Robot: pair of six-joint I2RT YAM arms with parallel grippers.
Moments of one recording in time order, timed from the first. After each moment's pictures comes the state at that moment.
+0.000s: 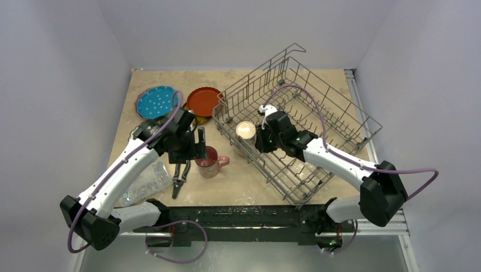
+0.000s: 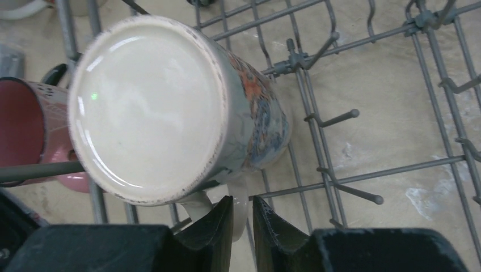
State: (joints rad) left arm -0.54 1.15 1.21 -1.20 0.00 -0.67; right arm 0.70 1.37 0.93 -0.32 0.01 0.34
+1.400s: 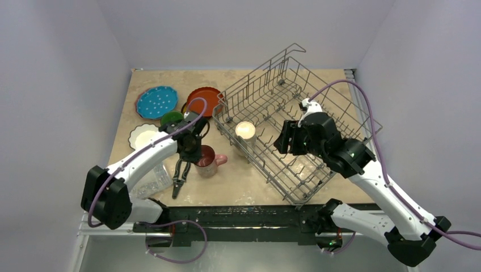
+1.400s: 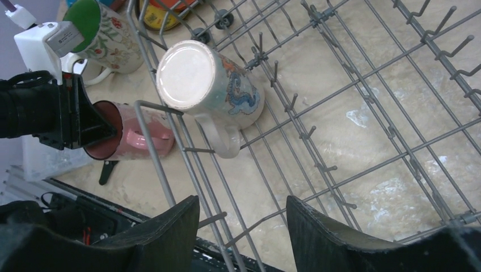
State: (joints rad) left arm -0.52 1.37 1.00 -0.93 -0.15 -0.52; right arm 0.70 0.94 1.12 -0.83 0.13 0.58
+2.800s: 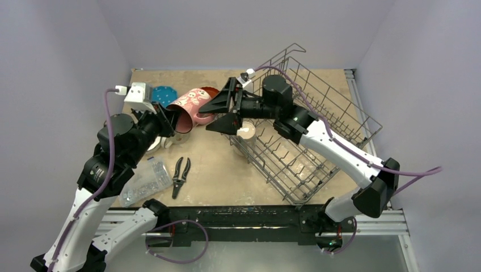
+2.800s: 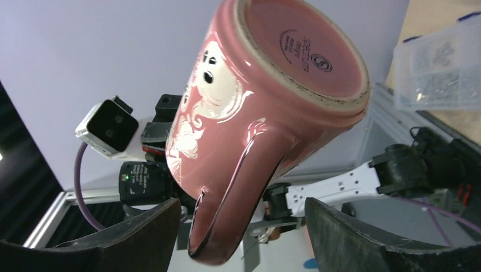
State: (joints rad) left arm -0.52 0.75 1.26 -0.64 -0.20 -0.33; right arm 0.81 1.45 1.47 -0.12 -0.61 1.49
